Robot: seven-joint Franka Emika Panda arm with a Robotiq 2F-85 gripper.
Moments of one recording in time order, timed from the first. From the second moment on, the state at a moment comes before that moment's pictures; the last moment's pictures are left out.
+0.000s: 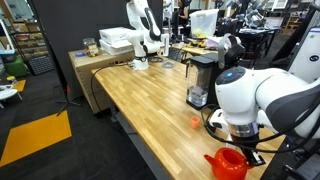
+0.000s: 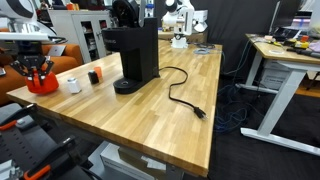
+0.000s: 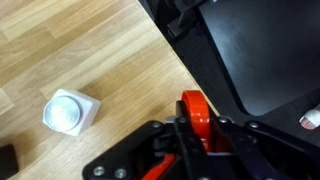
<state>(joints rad) 0.40 0.31 0.36 -2.44 -0.23 2.33 -0.23</state>
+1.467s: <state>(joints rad) 0.43 0.37 0.36 -2.38 -0.24 2.35 -0.18</state>
